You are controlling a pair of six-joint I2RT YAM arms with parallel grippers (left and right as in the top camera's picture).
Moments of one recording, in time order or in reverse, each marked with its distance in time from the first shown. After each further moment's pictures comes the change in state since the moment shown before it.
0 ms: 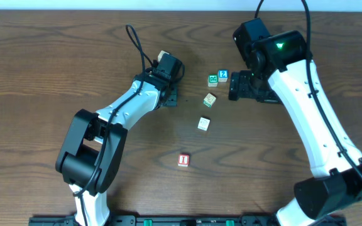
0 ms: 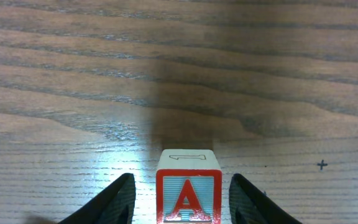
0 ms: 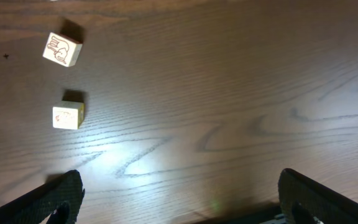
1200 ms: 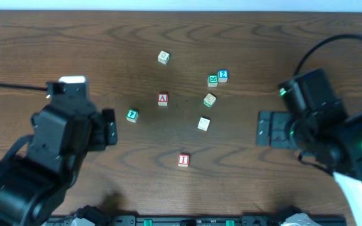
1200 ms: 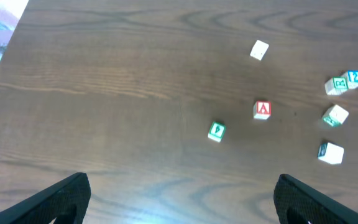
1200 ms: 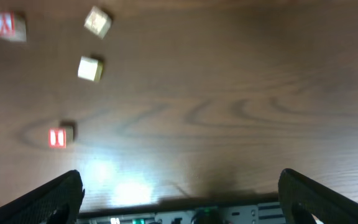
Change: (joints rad) left arm 0.001 -0.949 0.260 -0.840 -0.273 0.049; right arm 0.099 -0.527 -0.179 -0.077 -0.002 -0.048
